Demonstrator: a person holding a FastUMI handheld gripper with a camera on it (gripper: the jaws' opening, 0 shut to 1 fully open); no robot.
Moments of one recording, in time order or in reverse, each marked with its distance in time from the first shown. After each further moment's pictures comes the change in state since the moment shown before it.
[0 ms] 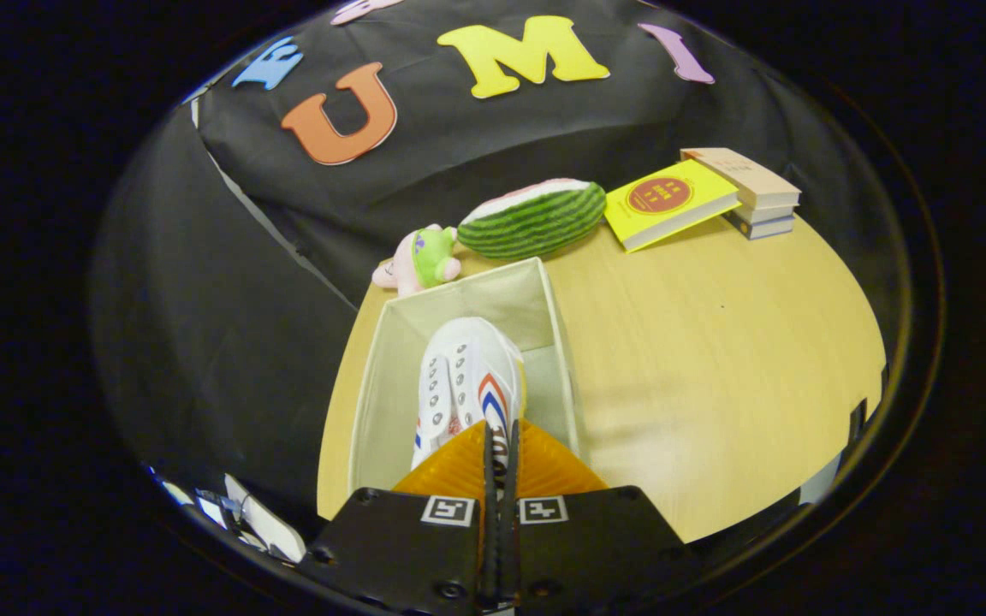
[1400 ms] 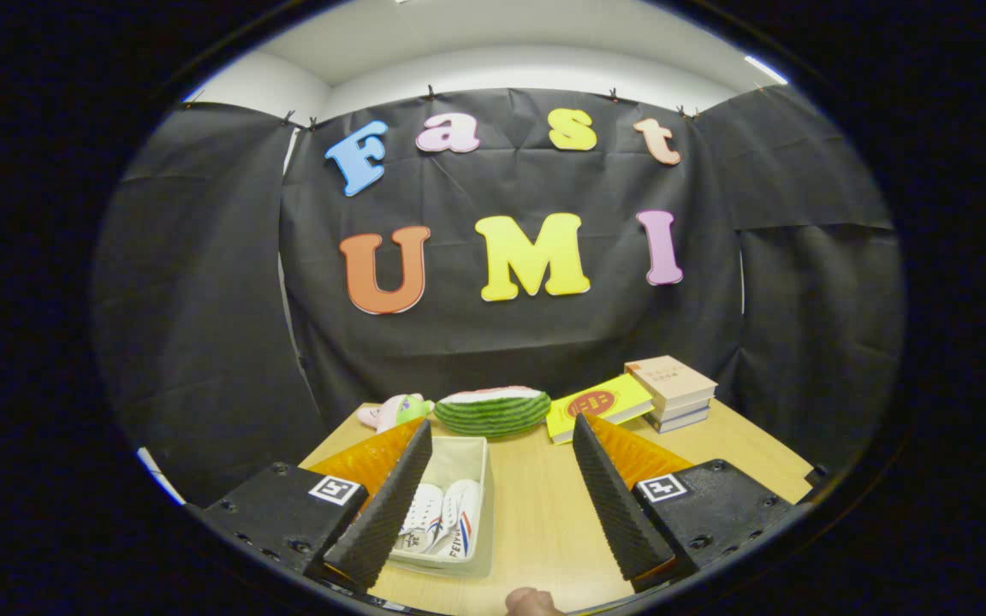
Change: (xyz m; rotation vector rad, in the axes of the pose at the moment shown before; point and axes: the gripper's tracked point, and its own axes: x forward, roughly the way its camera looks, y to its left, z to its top) arm -0.202 -0.011 0.066 -0.313 -0.735 -0.082
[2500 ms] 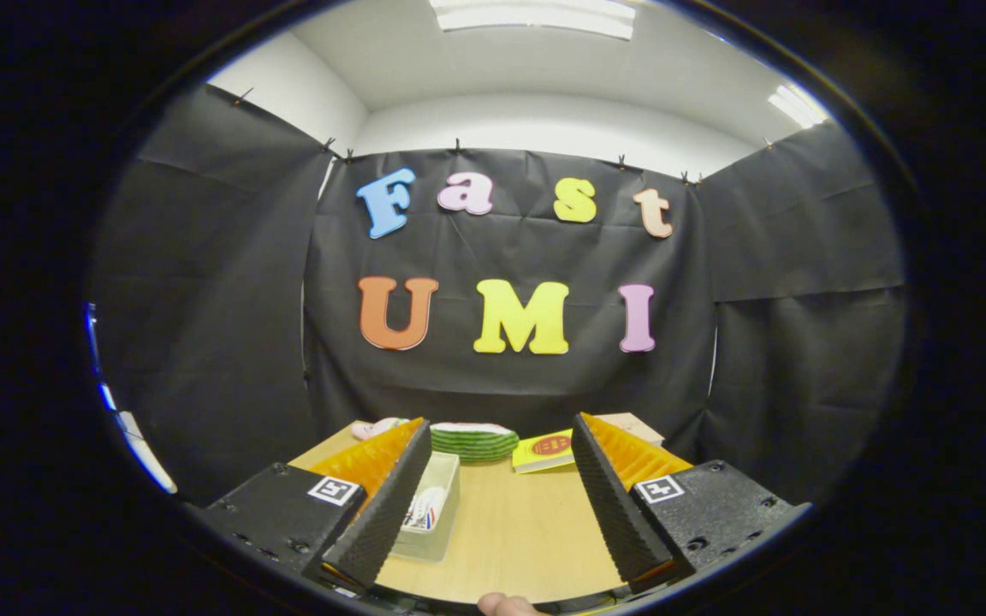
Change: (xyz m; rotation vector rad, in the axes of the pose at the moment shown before) arm -0.128 -0.030 0.036 -0.129 -0.144 -0.004
